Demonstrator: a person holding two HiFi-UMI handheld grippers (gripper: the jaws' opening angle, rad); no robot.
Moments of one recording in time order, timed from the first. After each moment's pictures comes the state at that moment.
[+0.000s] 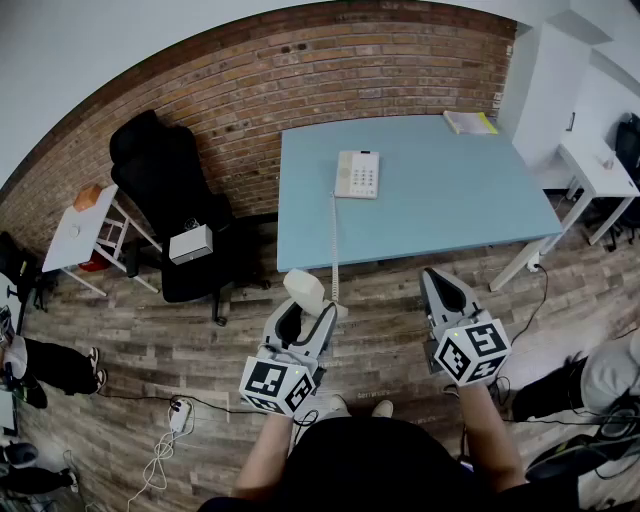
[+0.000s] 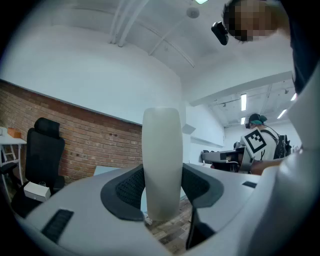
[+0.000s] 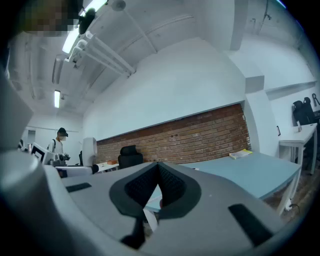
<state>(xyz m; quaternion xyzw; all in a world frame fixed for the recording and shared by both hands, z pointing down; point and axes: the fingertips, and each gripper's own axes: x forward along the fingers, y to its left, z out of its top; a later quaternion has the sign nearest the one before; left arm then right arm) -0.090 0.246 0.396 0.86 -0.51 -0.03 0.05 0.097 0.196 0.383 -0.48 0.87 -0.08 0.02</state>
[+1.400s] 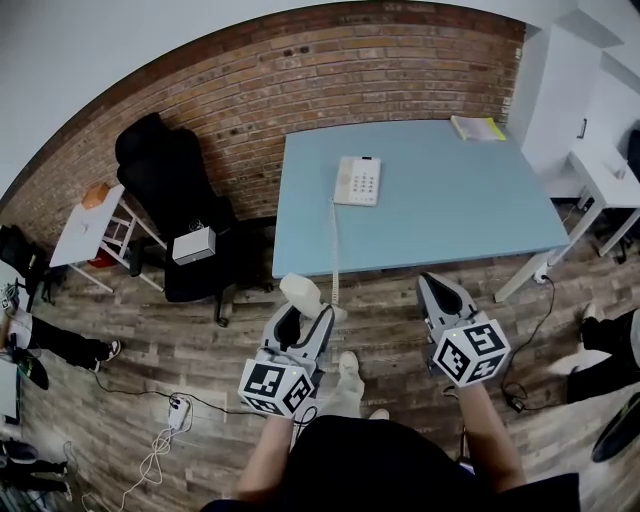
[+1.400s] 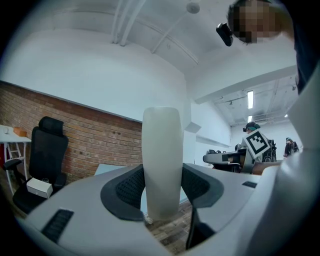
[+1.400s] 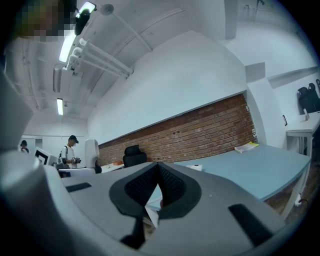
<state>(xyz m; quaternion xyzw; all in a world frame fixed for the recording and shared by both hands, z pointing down) -0.057 0.219 0.406 0.84 -0.54 -0.03 0.06 0.127 0.162 0.399 -0.44 0.89 -0.11 0.03</state>
